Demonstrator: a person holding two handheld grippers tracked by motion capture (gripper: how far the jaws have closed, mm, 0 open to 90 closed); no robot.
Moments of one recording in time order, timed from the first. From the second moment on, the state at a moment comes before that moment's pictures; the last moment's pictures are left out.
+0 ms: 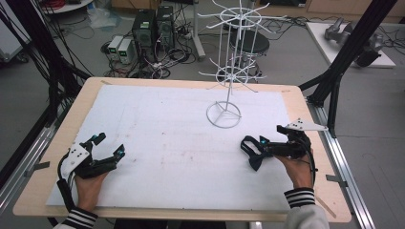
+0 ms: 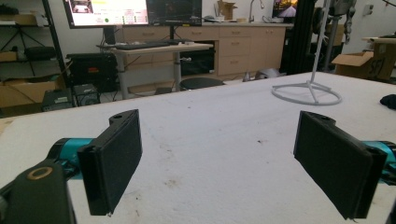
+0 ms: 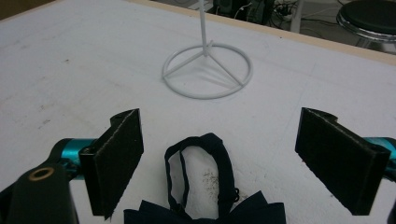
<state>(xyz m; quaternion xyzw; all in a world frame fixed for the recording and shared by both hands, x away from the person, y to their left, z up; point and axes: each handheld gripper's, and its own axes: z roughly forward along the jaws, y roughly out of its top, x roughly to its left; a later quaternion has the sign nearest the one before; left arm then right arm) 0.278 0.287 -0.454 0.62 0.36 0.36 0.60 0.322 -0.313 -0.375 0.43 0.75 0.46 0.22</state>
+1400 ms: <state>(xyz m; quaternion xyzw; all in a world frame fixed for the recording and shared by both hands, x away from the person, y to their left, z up) 0.278 0.287 -0.453 0.62 0.36 0.36 0.60 0.369 -0.297 -0.378 0.43 0.82 0.35 0.16</state>
